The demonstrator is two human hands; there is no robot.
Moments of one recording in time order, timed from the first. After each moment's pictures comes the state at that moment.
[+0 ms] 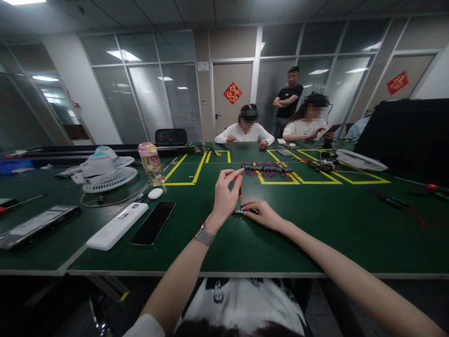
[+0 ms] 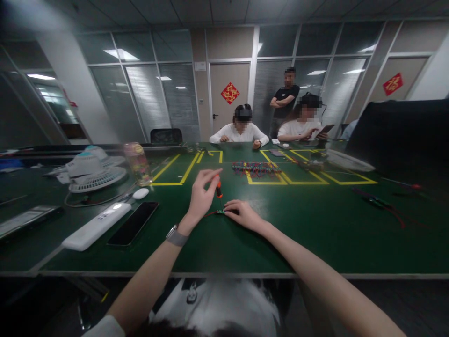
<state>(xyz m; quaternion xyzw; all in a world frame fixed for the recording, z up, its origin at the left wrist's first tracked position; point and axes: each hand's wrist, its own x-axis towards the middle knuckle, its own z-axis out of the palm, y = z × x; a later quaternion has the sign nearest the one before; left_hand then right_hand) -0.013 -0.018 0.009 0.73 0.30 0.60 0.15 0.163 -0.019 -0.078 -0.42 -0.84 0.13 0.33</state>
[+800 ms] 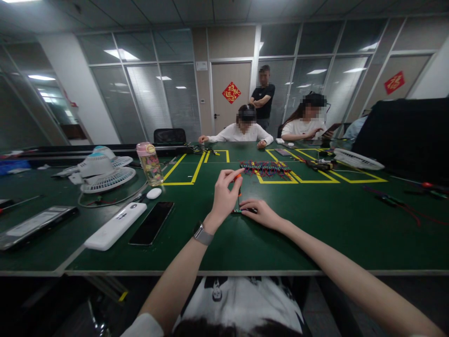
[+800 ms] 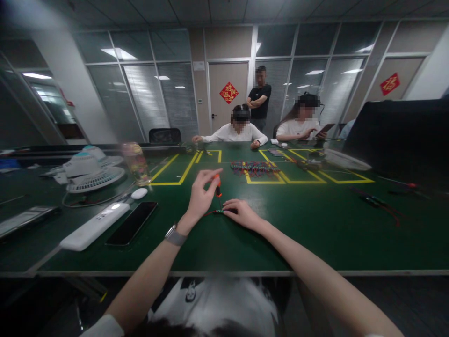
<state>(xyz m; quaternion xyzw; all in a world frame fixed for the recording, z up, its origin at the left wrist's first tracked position) -0.012 -0.019 0.008 0.74 0.27 0.59 0.16 0.163 -0.020 -0.076 -0.42 -0.84 0.12 0.33</state>
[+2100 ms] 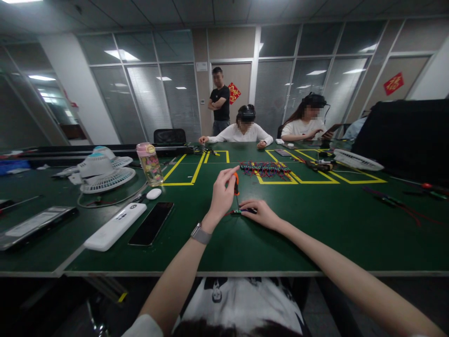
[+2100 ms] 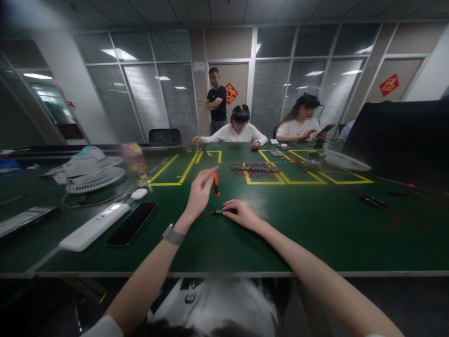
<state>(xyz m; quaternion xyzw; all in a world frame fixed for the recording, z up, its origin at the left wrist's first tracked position) -0.015 -0.010 0.007 0.72 0.28 0.60 0.23 0.163 -0.018 -0.079 -0.42 -0.83 0.14 0.34</state>
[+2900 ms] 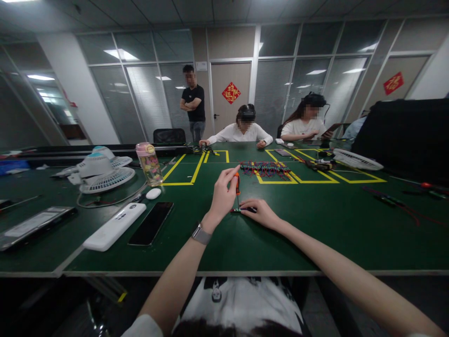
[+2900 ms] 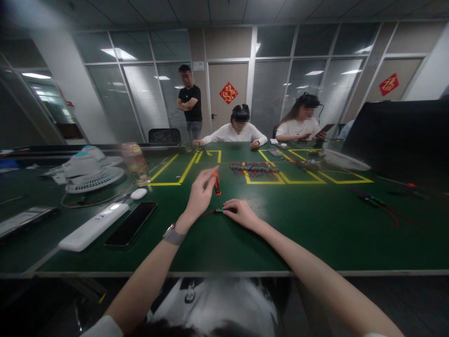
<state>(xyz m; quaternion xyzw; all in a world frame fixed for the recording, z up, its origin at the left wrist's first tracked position) -0.015 -0.015 0.008 0.75 0.27 0.58 0.16 0.161 -0.017 -0.079 -0.43 -0.82 0.13 0.35</state>
